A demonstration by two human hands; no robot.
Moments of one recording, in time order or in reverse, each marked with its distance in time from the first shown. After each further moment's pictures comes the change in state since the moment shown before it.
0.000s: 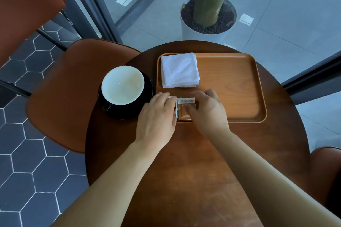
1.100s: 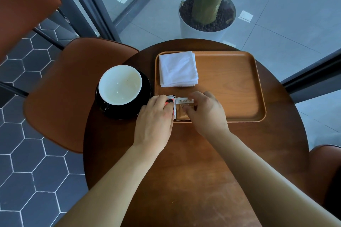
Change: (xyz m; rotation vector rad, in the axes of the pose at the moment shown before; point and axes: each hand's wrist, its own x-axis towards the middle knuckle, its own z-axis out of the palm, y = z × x) left_hand -0.006 -0.001 0.005 0.059 0.007 0.015; right_hand 0.000 0.002 0.001 -0.012 -0.013 -0.021
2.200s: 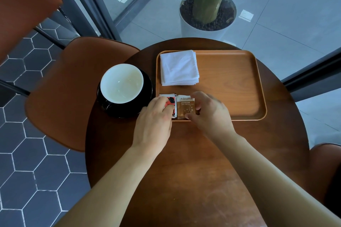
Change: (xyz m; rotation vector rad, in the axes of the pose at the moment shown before) left_hand -0.009 -0.002 -0.004 -0.050 -0.007 0.008; right_hand -0.008 0.009 -0.005 -0.015 -0.041 -0.069
